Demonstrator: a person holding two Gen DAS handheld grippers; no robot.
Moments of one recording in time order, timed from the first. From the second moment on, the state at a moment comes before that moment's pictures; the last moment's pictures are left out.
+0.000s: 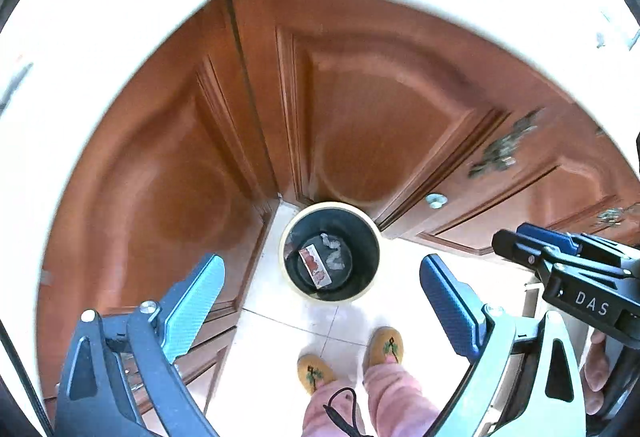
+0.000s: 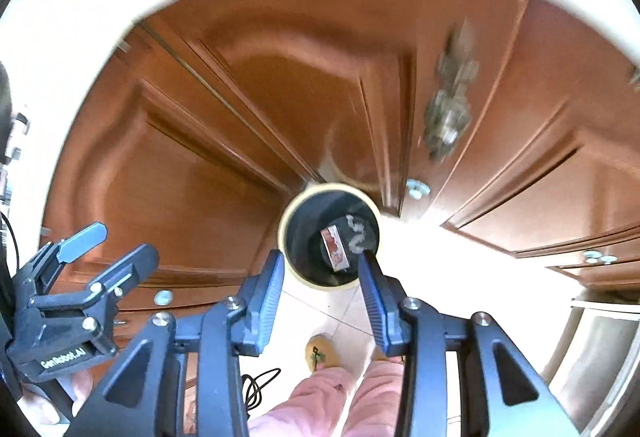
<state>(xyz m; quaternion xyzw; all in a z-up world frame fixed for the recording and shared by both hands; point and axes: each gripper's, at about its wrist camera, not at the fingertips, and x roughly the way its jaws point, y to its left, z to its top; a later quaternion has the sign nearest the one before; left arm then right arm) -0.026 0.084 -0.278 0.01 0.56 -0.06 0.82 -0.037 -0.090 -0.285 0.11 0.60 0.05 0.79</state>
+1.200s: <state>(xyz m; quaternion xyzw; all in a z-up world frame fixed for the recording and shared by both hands) -0.042 0.077 0.045 0.05 0.35 -0.08 0.93 -0.082 -0.095 0.024 0.11 0.37 0.02 0.92</state>
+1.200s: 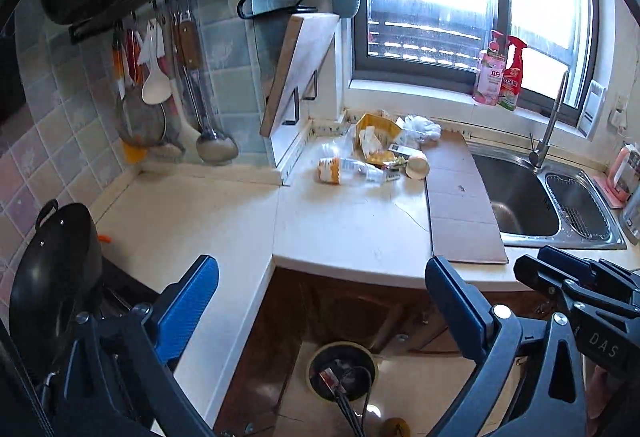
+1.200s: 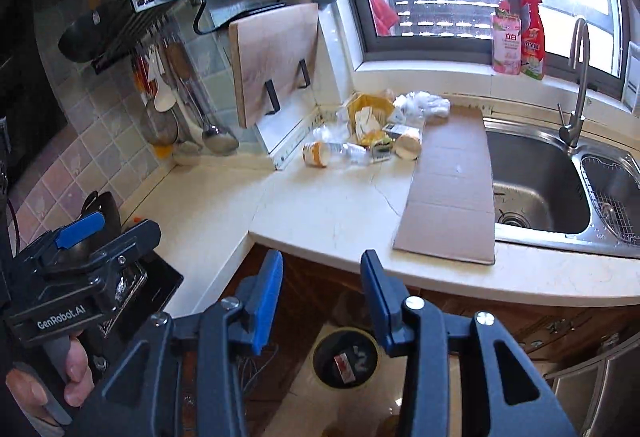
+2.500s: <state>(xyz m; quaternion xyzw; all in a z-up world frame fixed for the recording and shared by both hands) 0.266 0.013 -0.125 -0.01 0.50 0.05 0.86 0.265 -0.179 -0.085 0.03 0.46 0.20 0.87</state>
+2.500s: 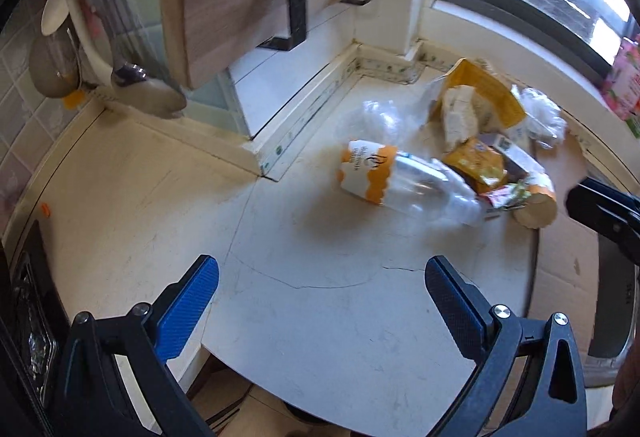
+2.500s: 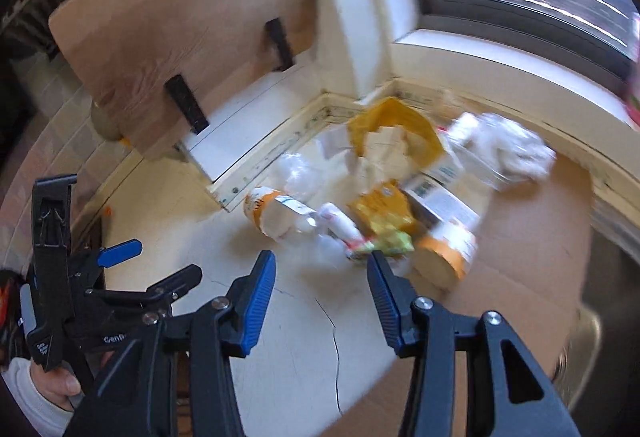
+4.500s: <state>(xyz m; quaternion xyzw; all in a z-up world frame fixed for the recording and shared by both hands) 0.288 0.018 -0.182 -0.09 0.54 0.04 0.83 0.250 -0.123 -0.166 -0.15 0.57 0.32 0.74</state>
